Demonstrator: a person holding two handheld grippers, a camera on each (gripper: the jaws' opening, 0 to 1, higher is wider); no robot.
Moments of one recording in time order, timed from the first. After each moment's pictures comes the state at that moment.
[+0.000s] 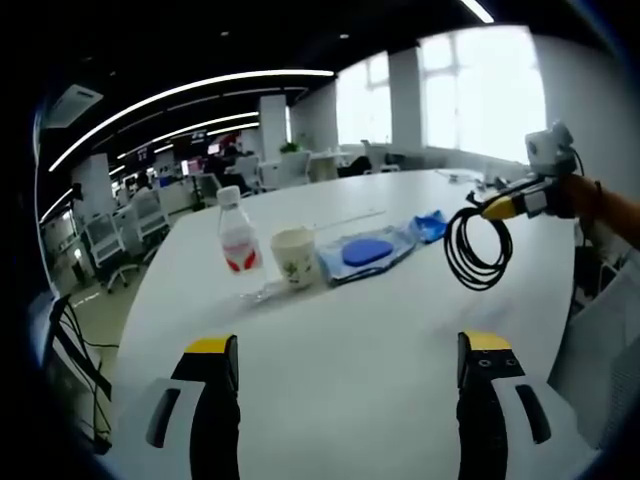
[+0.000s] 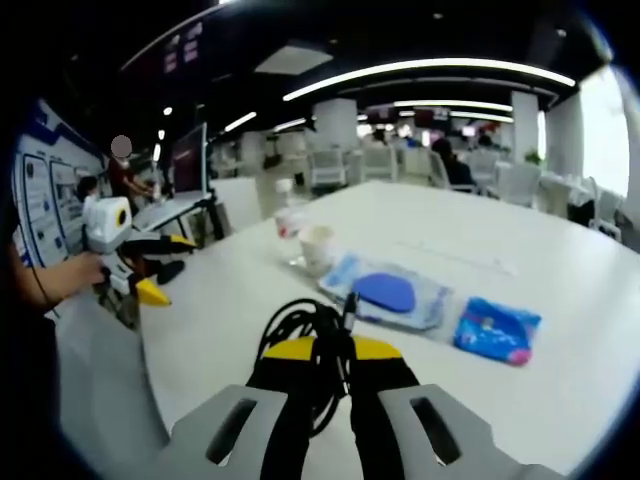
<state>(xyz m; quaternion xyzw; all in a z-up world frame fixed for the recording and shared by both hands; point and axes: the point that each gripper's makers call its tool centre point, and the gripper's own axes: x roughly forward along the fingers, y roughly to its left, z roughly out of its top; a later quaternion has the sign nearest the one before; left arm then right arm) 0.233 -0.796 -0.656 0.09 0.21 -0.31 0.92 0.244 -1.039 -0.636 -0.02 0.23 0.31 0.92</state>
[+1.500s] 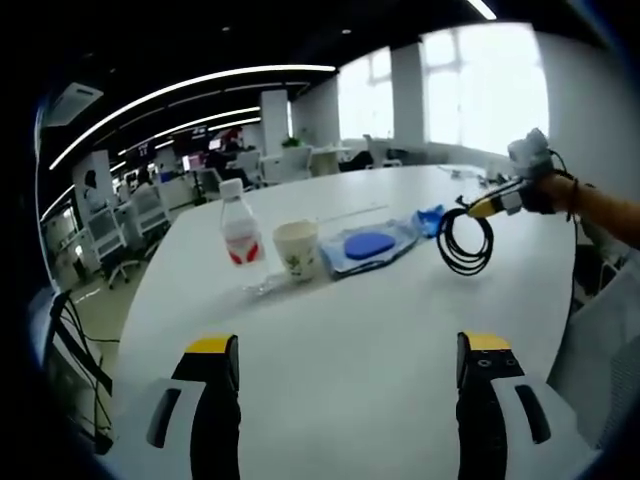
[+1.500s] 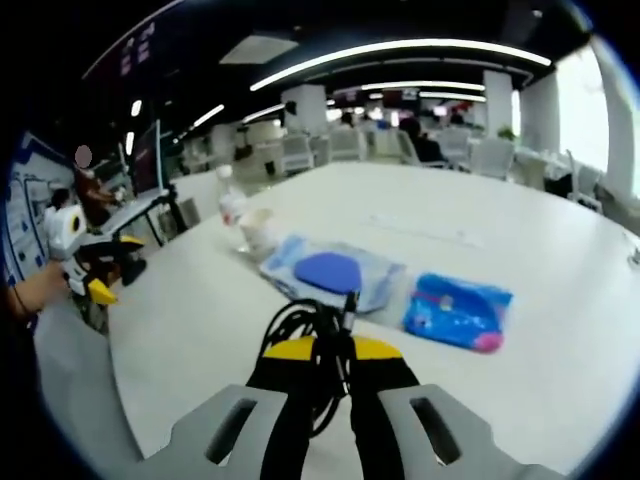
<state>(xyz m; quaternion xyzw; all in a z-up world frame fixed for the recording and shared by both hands) 0.231 -0.791 -0.662 0.09 0.22 -0.30 0.92 0.287 -1.091 -0.673 -0.01 0.28 0.26 0.93</state>
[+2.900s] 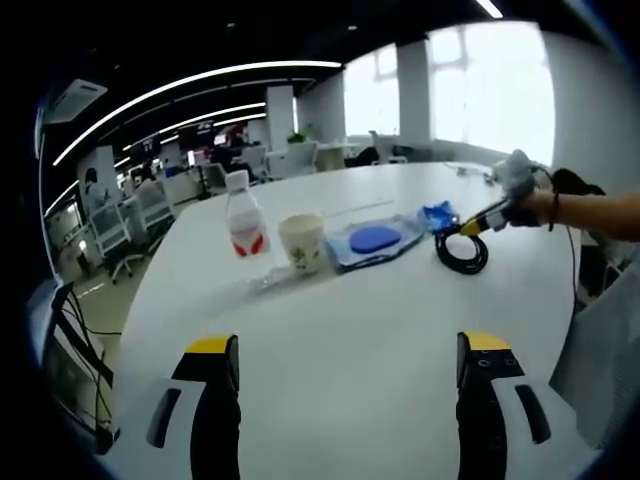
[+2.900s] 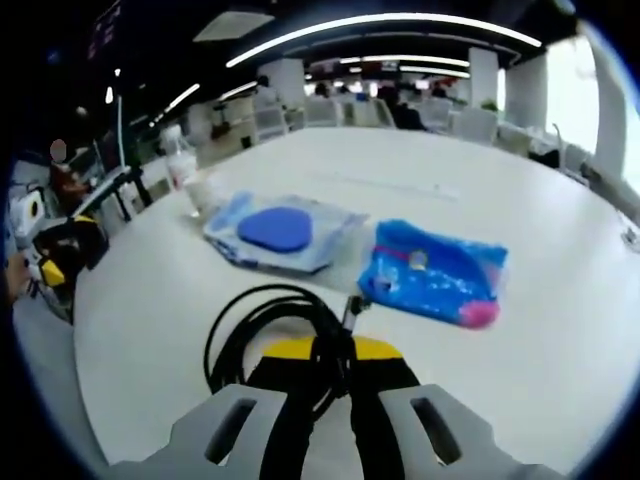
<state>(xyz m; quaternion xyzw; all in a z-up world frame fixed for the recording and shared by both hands) 0.232 -0.787 -0.667 0.09 0.23 -0.29 0.92 0.314 -1.120 -0.738 -0.02 0.34 0.21 0.92</state>
